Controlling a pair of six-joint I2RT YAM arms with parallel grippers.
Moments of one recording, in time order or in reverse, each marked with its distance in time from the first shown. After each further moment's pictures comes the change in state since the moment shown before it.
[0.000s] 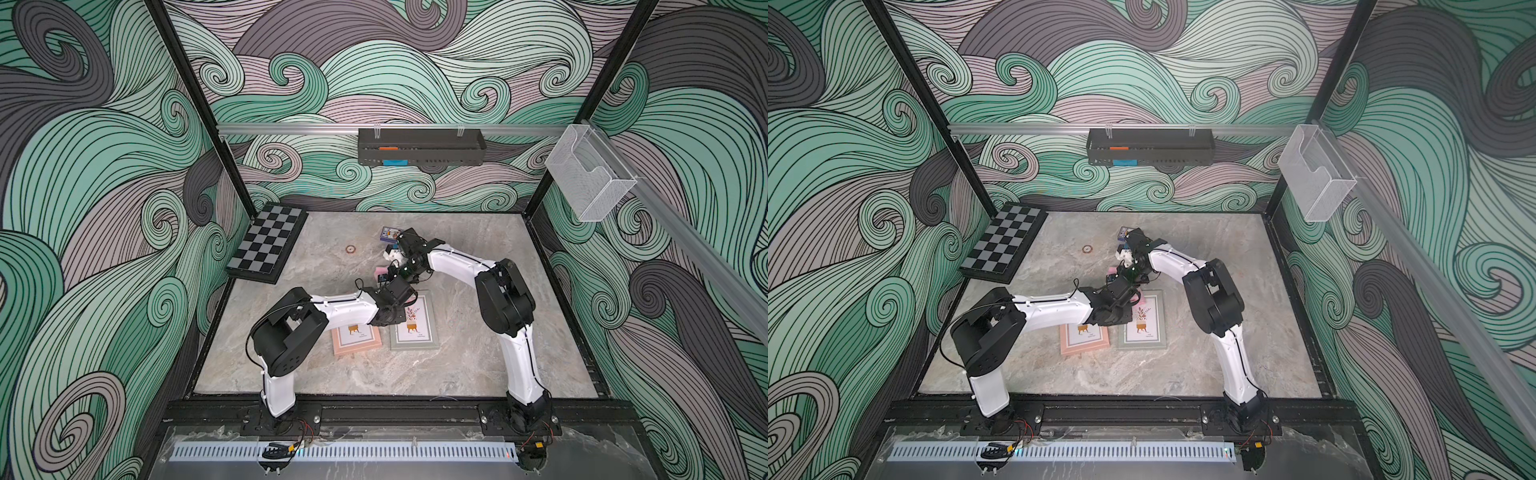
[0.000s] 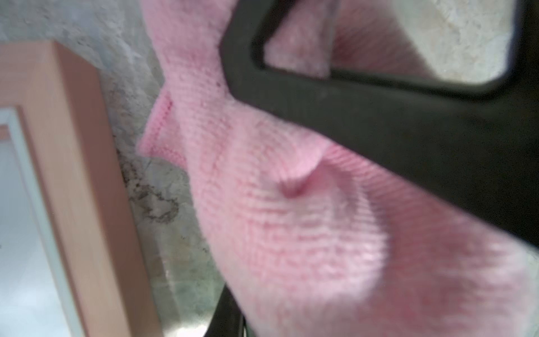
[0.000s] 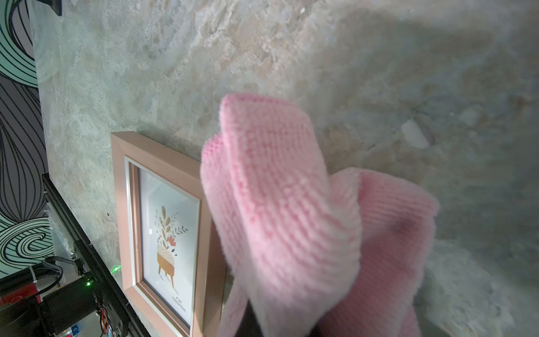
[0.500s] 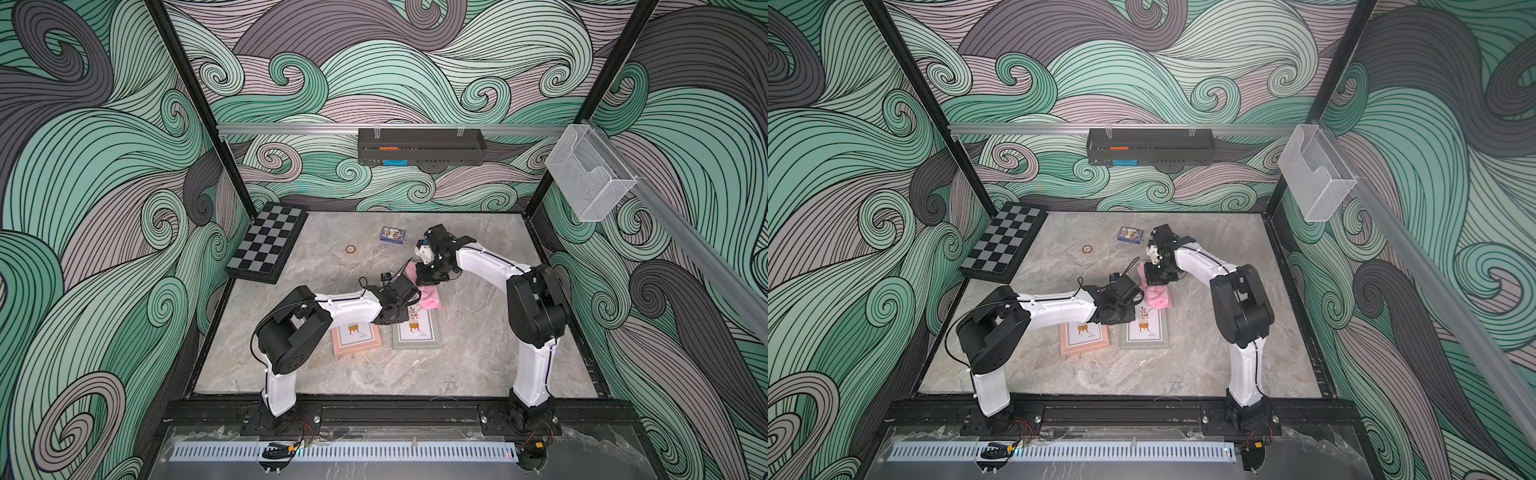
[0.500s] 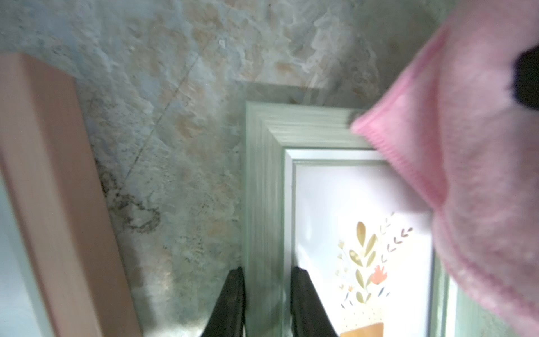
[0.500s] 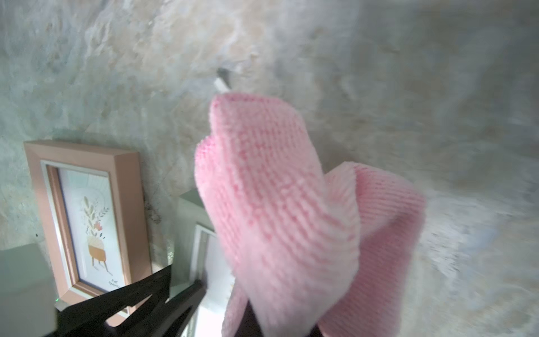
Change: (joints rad) left arm -0.007 0.030 0.039 -0.013 -0.003 -0.013; right arm -0.065 -0.175 -0.131 -0.062 0.163 -0.032
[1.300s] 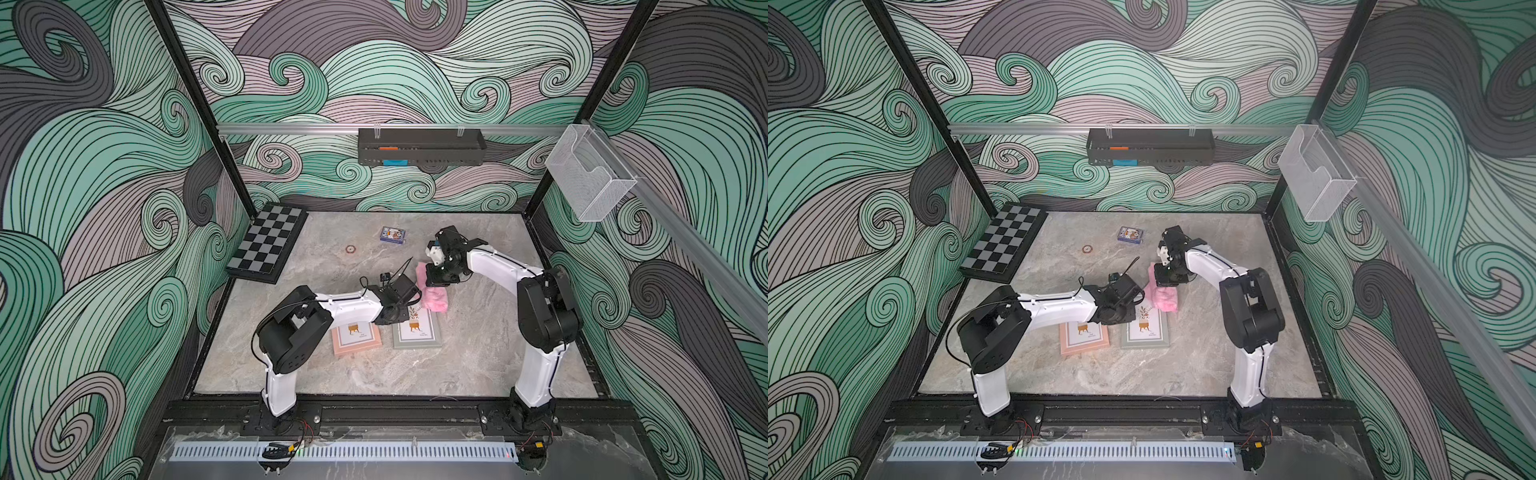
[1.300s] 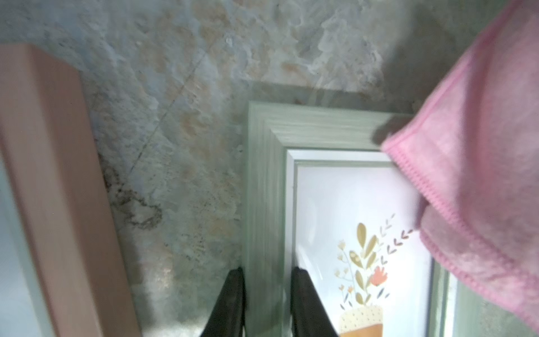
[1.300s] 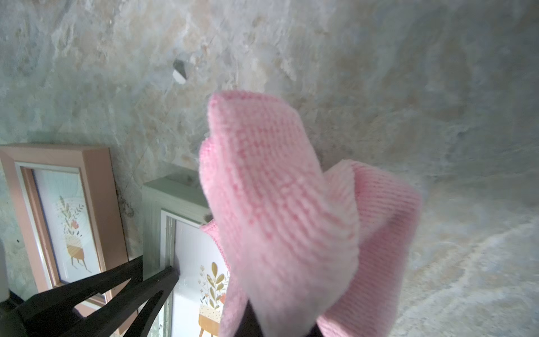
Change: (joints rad) left arm -0.003 0.009 0.013 -0.008 -0.007 -0.037; right arm -0.100 -0.097 -0.153 0.026 0.026 -0.013
